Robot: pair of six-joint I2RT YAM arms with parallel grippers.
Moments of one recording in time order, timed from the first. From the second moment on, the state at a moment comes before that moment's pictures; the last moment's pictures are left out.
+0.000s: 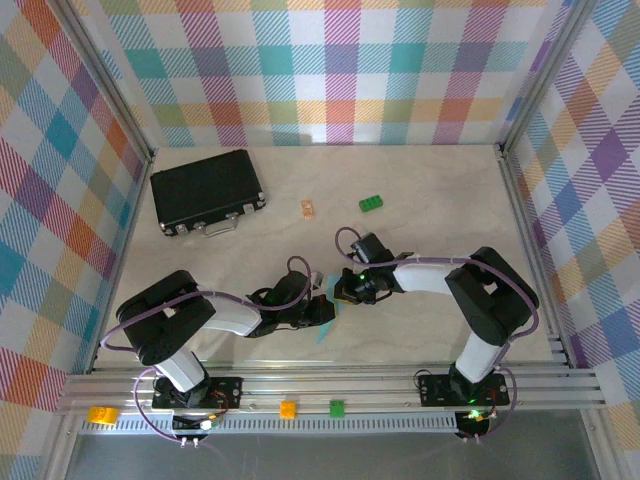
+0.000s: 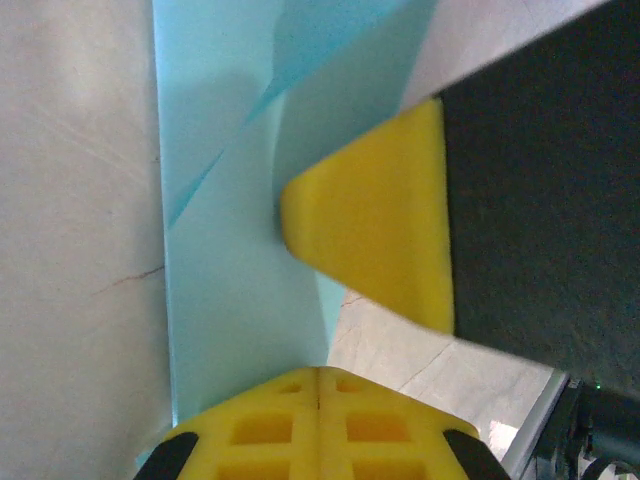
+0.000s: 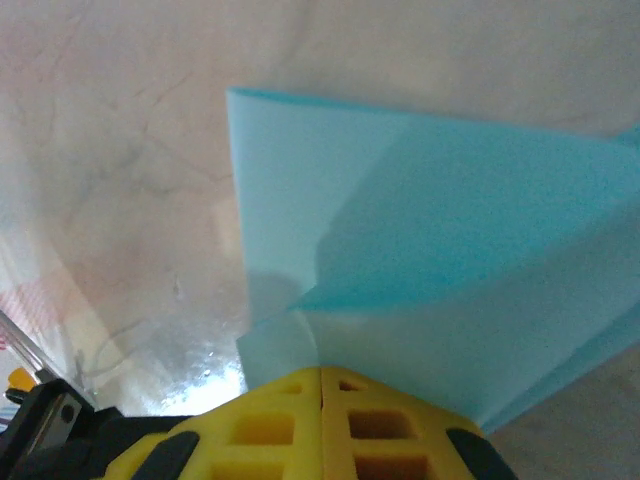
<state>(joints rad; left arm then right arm) -0.89 1.63 0.49 0.42 0.28 -0.98 0.67 1.71 0.79 -0.15 -0.47 0.85</state>
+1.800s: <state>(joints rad) -0.89 1.58 0.49 0.33 0.32 -0.99 0.58 1.70 0.74 -0.10 -0.55 0.80</state>
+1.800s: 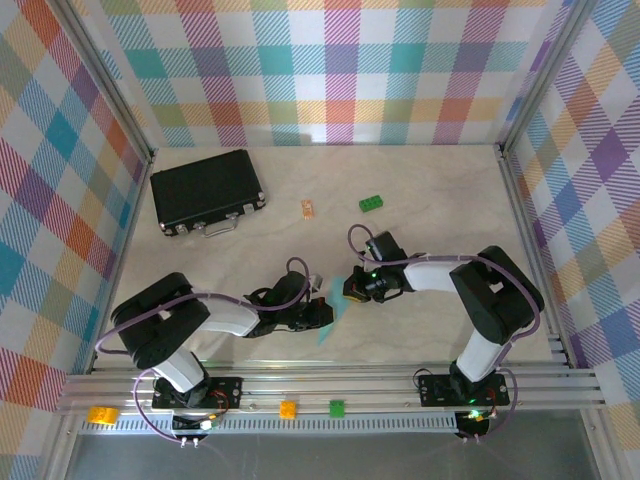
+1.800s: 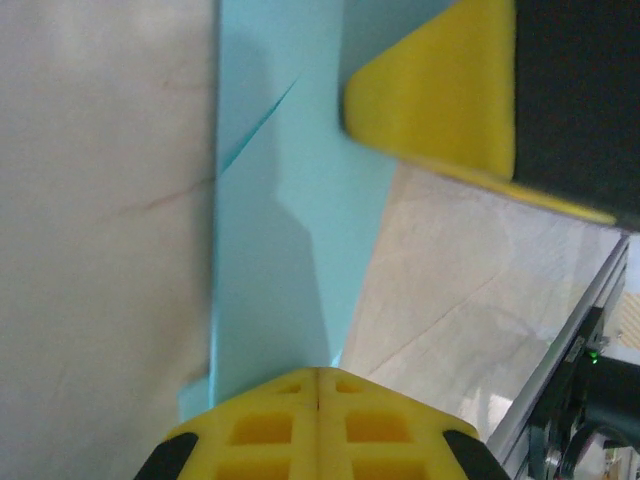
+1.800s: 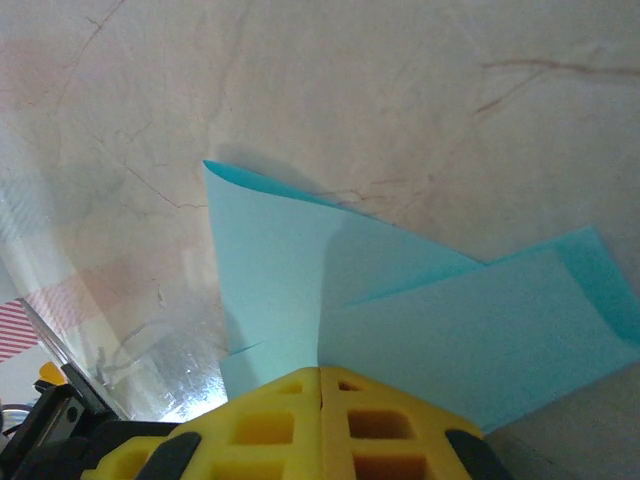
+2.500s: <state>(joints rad) -0.92 1.63 0.59 0.19 0.35 -0.89 0.58 1.71 0.75 -0.13 -0.55 0.79</state>
